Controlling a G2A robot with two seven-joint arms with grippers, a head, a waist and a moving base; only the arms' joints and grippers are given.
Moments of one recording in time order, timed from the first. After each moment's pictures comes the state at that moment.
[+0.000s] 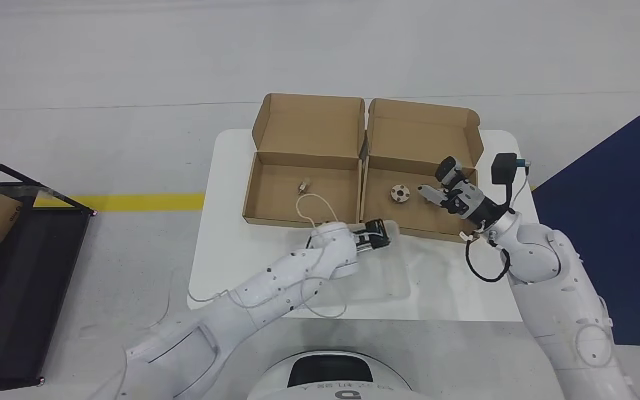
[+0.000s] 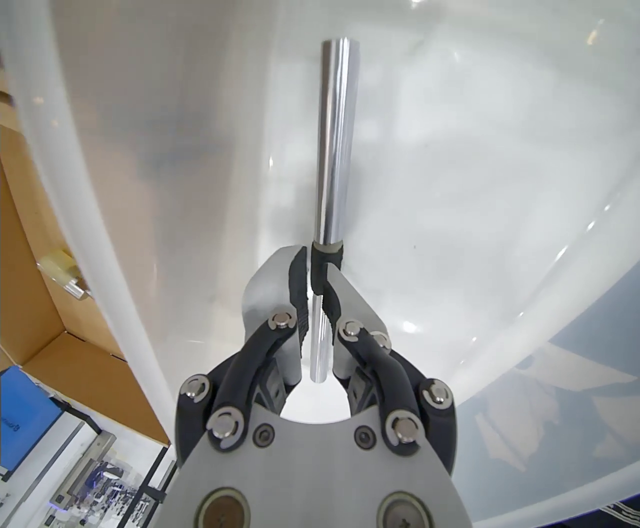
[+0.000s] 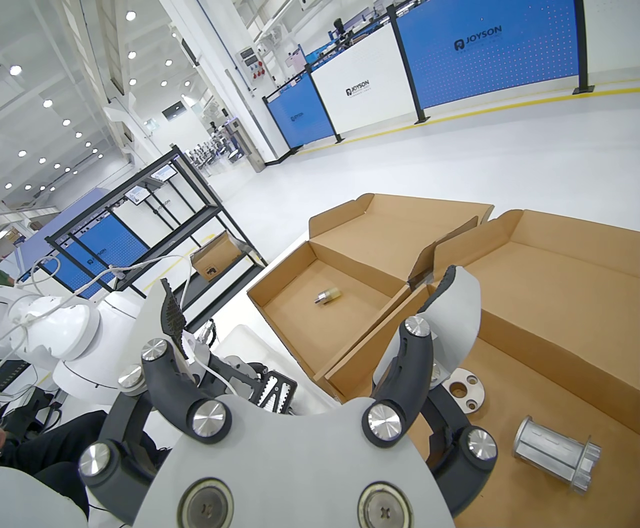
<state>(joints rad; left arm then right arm) 0.93 -1.55 -0.49 -1.18 1.41 -0.30 -1.12 -1.48 -1.00 1.50 -1.56 -0.46 -0.77 0.25</state>
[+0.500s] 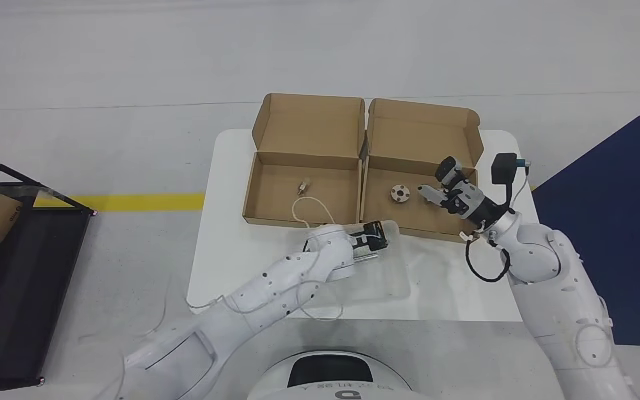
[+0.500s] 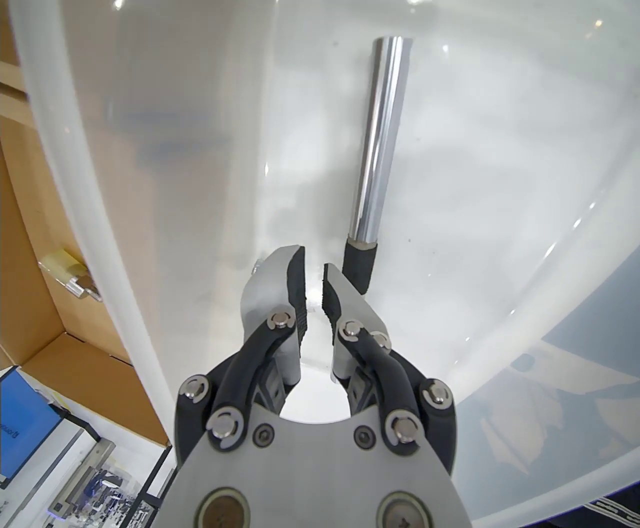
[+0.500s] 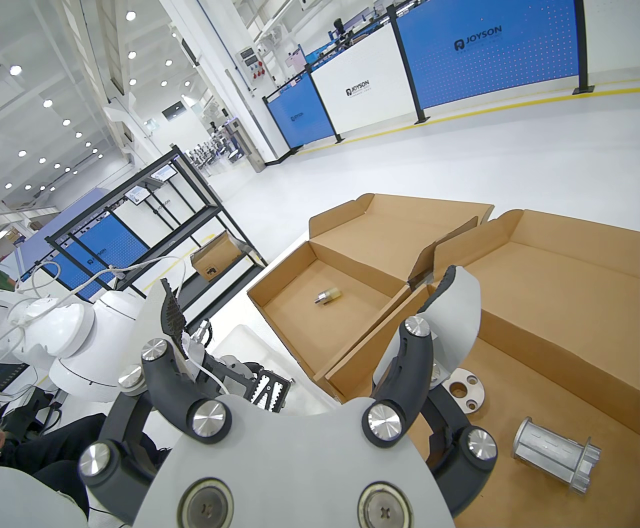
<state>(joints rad) 0.96 -1.54 -0.52 -1.21 1.44 -0.34 -1.14 -1.48 -1.00 1.50 -1.56 -0.46 -0.77 0.25</state>
